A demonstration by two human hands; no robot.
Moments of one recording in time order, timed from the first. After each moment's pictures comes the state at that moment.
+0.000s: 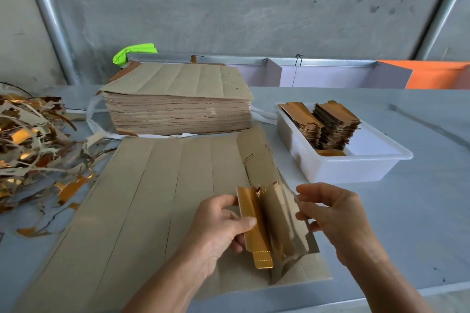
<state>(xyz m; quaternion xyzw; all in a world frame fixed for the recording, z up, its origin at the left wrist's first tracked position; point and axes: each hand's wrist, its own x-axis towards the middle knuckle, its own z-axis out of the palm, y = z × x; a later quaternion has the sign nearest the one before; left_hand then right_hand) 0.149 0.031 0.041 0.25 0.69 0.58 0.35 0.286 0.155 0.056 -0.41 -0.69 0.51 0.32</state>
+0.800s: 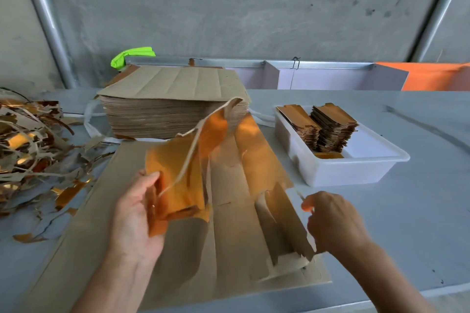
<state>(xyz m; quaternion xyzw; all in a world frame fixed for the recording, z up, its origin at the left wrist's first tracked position) 0.099 -0.007 0.063 0.10 0.42 0.87 0.22 0.278 0.163 0.061 -0.47 -0.88 0.07 0.07</state>
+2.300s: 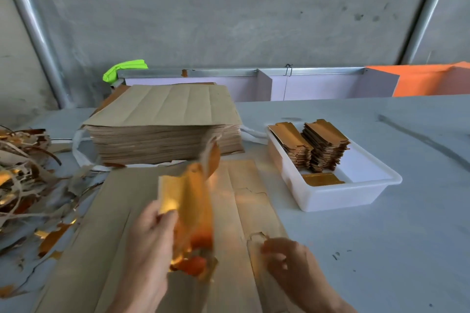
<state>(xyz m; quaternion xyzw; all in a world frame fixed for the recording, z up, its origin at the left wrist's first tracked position) 0.102 0.027 0.076 0.16 0.67 0.71 0.13 0.263 0.166 0.017 -0.32 -0.89 0.28 0.19</state>
